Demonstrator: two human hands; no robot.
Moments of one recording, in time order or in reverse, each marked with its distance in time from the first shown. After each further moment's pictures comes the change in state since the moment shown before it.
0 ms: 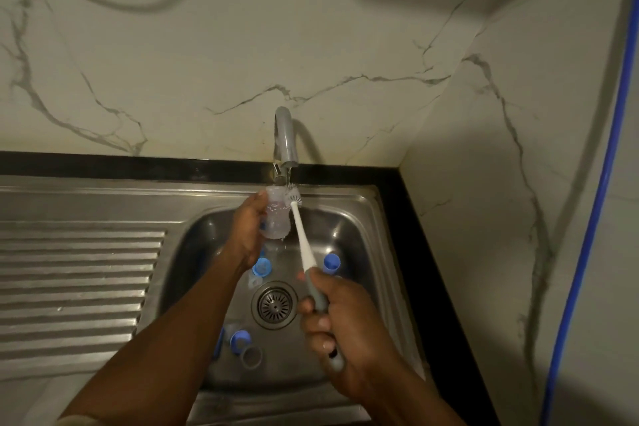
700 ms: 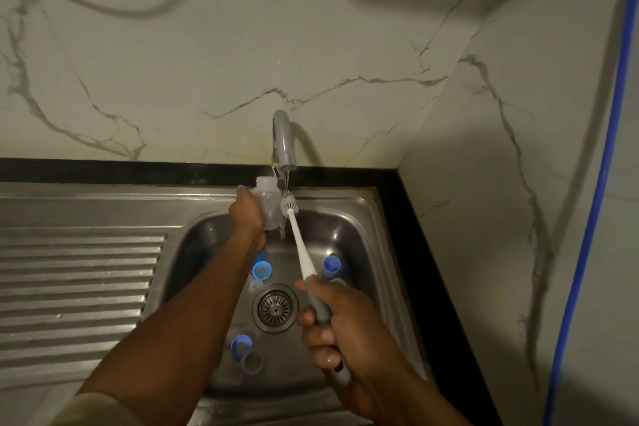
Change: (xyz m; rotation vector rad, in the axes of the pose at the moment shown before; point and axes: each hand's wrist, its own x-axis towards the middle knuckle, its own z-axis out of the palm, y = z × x) left_hand 0.013 0.021 0.024 -0.047 0.306 -0.136; right_hand -0.012 0.000 0.000 -0.043 -0.035 -0.008
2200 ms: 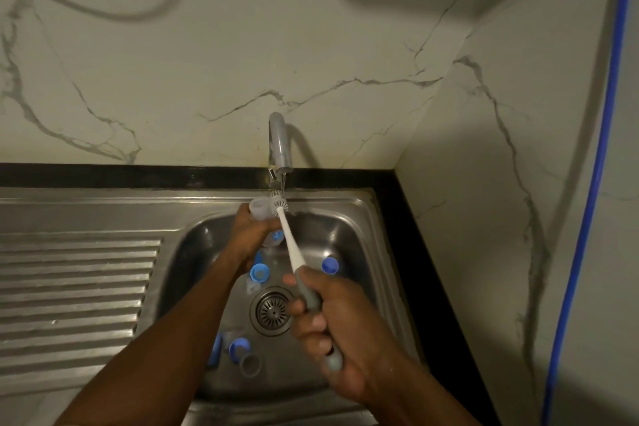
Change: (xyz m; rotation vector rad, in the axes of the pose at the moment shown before) left_hand 0.002 -0.021 -0.033 0.330 -0.321 0.182; right_hand 0.003 -0.014 0.007 0.046 -0.064 0.046
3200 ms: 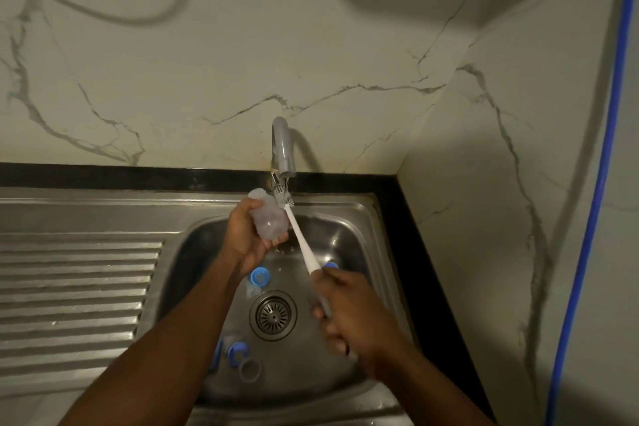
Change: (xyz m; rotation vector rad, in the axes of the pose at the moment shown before) left_hand 0.005 0.003 0.000 -0.649 -0.161 -0.127; right_hand 0.028 0.000 -0.028 -0.459 0.131 -0.180
